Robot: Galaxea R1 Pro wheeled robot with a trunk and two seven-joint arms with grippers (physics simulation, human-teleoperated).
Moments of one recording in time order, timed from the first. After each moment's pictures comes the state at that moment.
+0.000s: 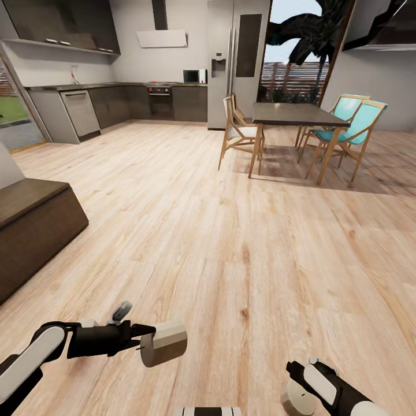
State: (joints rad) left arm -0.33 0.52 -0.32 -1.41 1.46 0.99 -0.02; right arm -0.54 -0.19 0.54 -0.40 -1.16 0.22 -0.38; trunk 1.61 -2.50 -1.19
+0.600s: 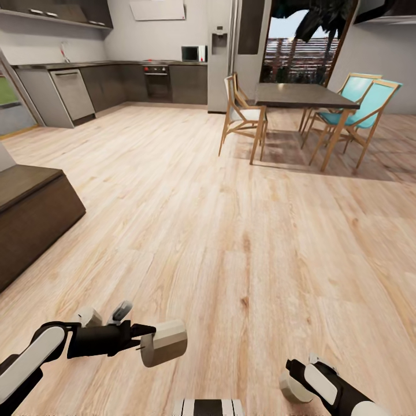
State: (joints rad) left arm -0.33 0.52 -0.32 -1.41 1.46 0.99 -0.02; right arm -0.54 -0.19 0.54 -0.40 -1.16 0.20 -0.36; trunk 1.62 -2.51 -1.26
